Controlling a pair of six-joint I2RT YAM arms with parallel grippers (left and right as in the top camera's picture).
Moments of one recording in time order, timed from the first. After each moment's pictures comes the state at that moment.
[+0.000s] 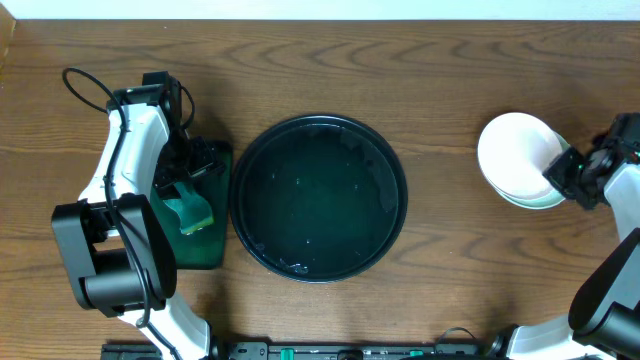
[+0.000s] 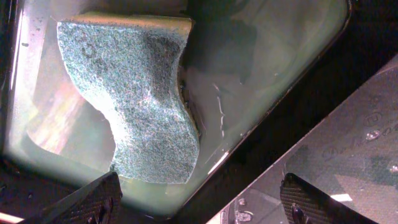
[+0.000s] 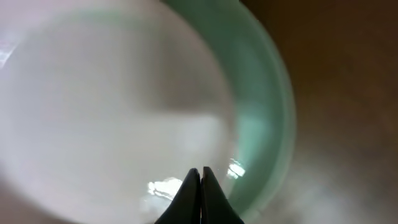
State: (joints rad) left arm 0.13 1.87 1.43 -1.21 0.04 -0.38; right arm -0.46 1.71 1.10 -0.61 -0.16 0.33
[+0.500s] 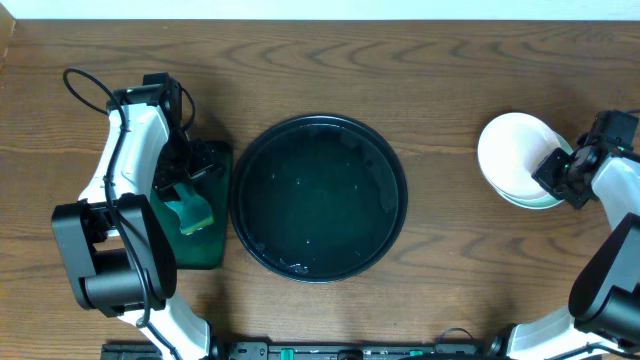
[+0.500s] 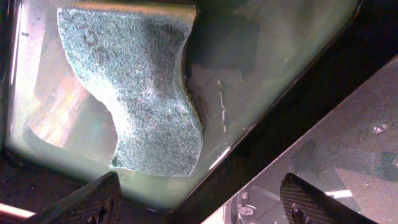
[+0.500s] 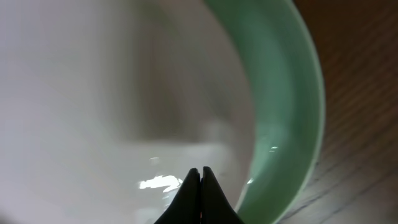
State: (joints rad) left arm 0.13 1.87 1.43 -1.23 0.04 -0.38; right arm -0.41 1.78 1.10 -0.61 -0.07 0.35
